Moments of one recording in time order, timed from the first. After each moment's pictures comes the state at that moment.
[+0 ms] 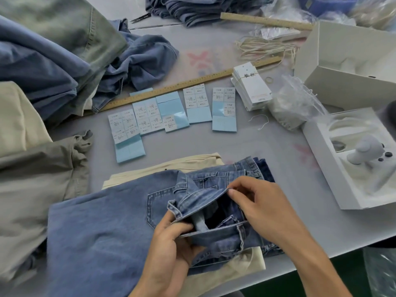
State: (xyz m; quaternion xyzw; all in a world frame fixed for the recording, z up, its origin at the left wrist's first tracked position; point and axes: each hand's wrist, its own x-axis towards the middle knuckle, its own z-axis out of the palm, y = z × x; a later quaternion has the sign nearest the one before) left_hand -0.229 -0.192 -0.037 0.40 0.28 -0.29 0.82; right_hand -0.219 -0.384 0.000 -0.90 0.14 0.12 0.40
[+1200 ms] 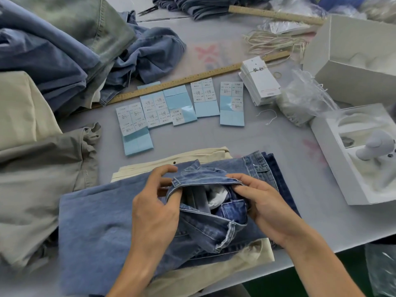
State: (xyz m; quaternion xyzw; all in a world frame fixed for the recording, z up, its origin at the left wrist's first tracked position) left_hand -0.194 -0.153 -0.026 0.85 0.08 -0.06 0.52; right_hand -0.219 -0.366 -0.023 -0.54 0.28 0.21 0.77
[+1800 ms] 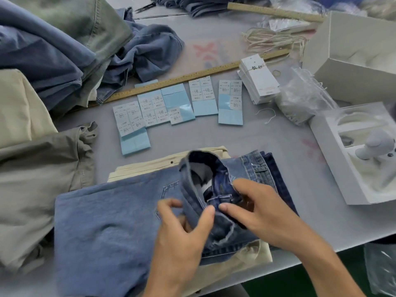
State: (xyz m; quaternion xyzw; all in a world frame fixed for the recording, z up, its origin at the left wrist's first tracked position) left_hand -0.239 -0.181 -0.016 0.76 0.16 -0.23 0.59; right_hand -0.228 -0.375 -0.008 -0.88 -0.02 0.16 0.45
